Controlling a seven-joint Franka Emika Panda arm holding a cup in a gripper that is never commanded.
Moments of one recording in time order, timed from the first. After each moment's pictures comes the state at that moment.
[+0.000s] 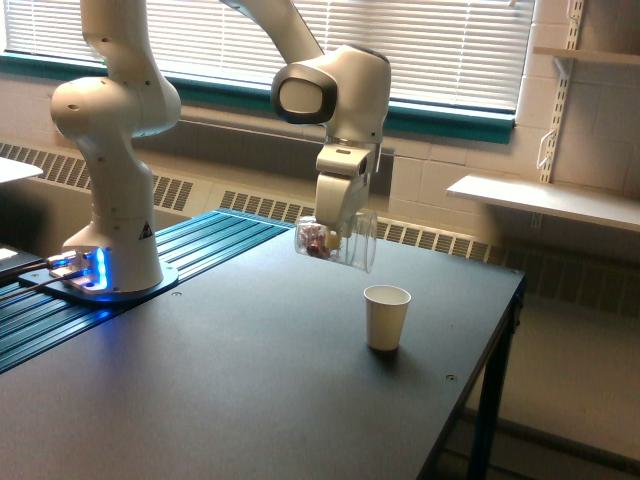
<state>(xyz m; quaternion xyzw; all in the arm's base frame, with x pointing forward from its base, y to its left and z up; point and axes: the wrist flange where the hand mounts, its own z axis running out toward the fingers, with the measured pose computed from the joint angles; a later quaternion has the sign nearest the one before) 0.457 0.011 0.290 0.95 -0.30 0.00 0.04</state>
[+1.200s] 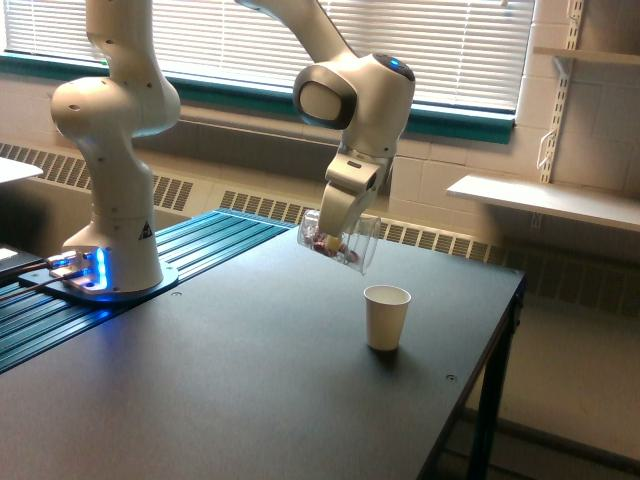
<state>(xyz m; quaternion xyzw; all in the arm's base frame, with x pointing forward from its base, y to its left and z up) 0.470 0.024 0.282 0.94 -0.33 -0.11 0.01</state>
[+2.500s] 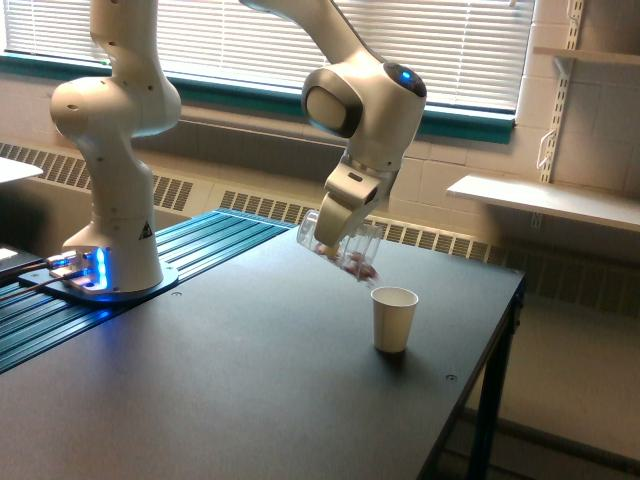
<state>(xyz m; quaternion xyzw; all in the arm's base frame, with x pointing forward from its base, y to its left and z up) 0.486 0.002 0.277 0.92 -0.36 -0.16 0.00</state>
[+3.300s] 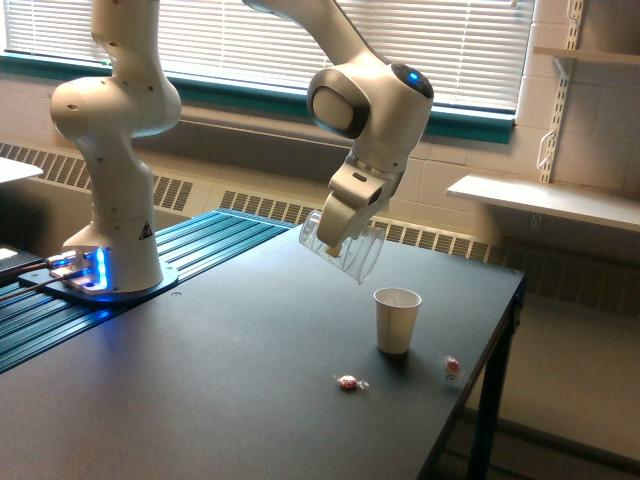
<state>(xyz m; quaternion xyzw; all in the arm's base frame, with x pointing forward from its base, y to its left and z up) 0.492 0.003 0.275 0.91 -0.37 -0.17 0.02</state>
